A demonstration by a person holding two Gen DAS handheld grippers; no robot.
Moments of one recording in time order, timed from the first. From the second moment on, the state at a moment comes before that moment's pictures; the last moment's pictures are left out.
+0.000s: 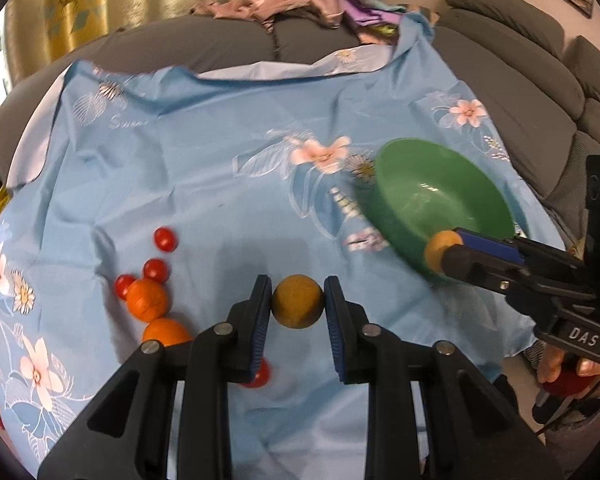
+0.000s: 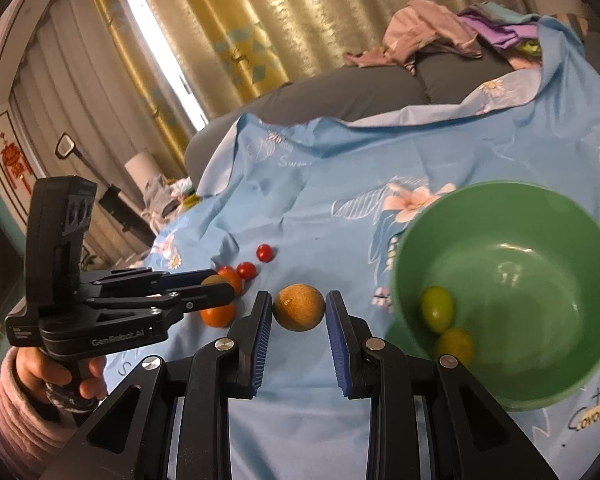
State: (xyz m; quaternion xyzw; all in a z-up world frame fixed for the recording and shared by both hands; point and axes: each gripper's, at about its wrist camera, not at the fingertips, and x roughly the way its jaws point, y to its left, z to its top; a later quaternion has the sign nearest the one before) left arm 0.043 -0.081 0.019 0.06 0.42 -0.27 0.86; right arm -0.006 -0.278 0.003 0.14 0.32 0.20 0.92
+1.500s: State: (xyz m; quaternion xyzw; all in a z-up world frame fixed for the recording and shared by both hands) left arm 0.047 -0.238 0.025 0.14 0.41 -0.38 0.82; right arm -0.019 -0.390 -0.005 0.19 0.29 0.08 0.93
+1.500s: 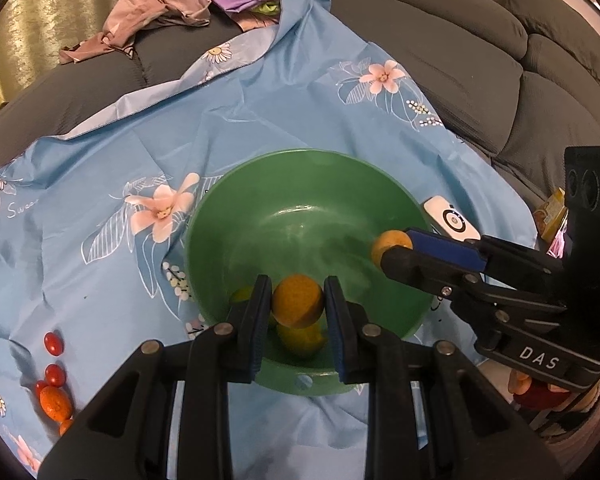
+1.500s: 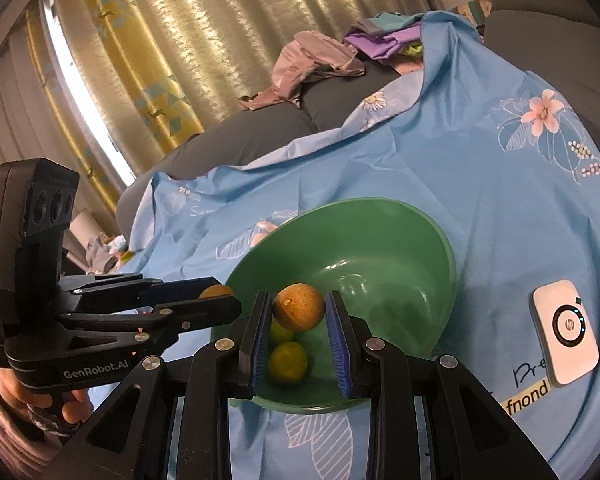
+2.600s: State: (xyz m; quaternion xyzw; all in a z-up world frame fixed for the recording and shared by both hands) left arm 0.054 -0.246 0.017 0.15 0.42 -0.37 0.81; right arm -0.014 -0.394 -0.008 0.18 0.31 0.04 0.93
